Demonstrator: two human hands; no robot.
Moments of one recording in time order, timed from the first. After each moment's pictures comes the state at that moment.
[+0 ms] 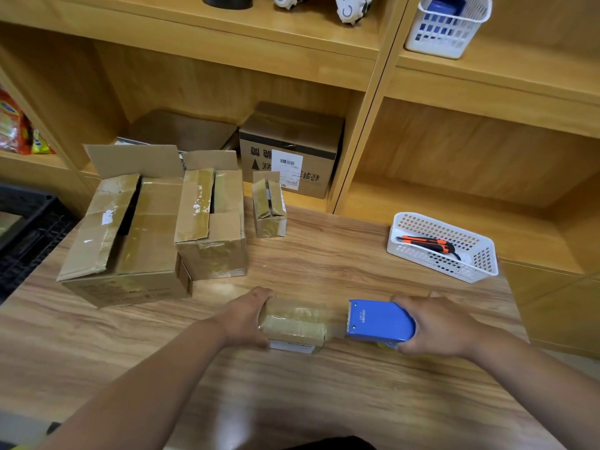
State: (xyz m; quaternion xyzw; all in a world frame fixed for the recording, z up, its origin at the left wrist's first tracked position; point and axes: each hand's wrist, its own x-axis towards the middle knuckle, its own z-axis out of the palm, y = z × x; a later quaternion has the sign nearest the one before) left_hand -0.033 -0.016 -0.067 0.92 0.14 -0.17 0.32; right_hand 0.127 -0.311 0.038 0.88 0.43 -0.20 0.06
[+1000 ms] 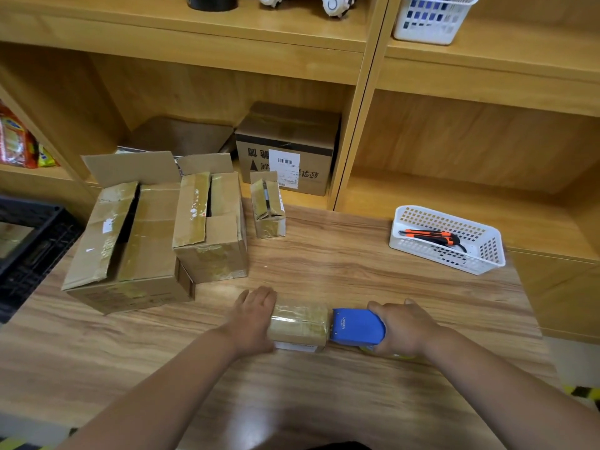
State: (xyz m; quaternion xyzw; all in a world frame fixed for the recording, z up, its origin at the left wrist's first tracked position) left_hand -0.029 -0.044 -0.065 0.97 0.10 -0.17 0.10; right_hand 0.130 -0.297 -0.037 0.87 0.42 -0.23 0.07
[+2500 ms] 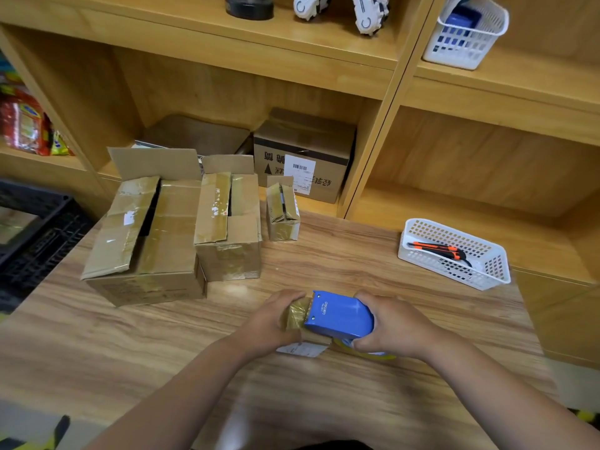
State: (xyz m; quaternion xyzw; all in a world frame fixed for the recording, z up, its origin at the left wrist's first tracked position) left_hand -0.046 -0.040 -0.061 0.84 0.13 -0.05 0.53; right_hand 0.081 -0.239 0.033 0.88 0.40 -0.25 -0.04
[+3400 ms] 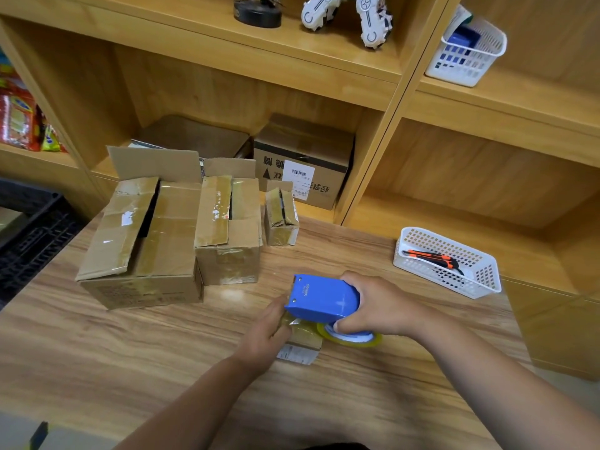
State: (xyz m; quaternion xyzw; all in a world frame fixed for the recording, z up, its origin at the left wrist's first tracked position) left_hand -0.062 -0.048 -0.079 0.79 0.15 0.03 0.59; right_hand 0.083 -0.198 0.066 0.87 0.37 -0.30 -0.13
